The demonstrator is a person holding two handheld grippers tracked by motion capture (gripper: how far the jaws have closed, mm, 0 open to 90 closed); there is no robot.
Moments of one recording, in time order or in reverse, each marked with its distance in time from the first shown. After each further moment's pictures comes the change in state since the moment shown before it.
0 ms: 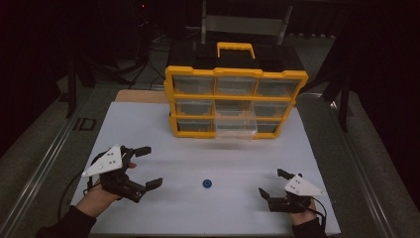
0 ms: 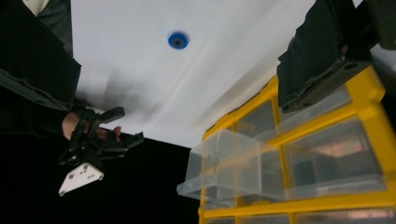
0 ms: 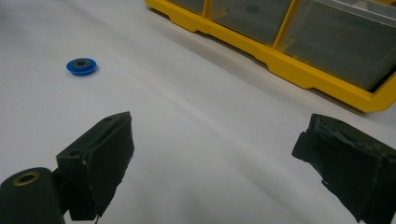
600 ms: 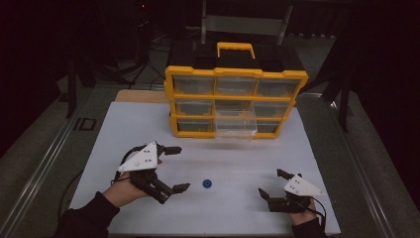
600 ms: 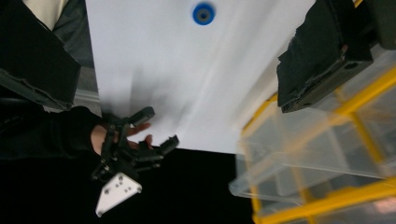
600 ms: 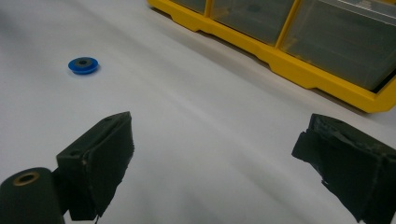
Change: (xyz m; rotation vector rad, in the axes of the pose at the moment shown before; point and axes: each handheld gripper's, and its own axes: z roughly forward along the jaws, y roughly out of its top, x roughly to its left) left arm -0.023 0.024 0.065 0.110 -0.143 0.105; right arm 0.000 0.000 0.001 0.001 0.008 0.000
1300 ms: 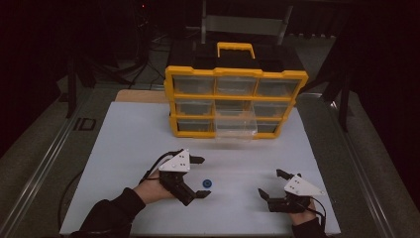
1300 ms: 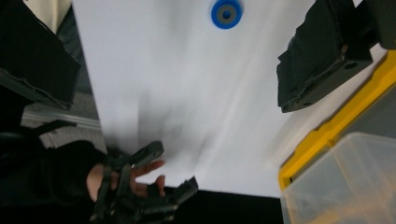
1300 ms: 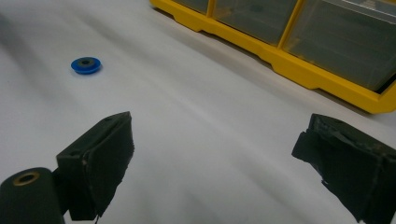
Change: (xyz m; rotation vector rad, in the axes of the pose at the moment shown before) left arm 0.009 -0.031 0.067 0.127 -0.111 -0.014; right arm 0.000 0.000 0.001 0.002 0.009 -0.002
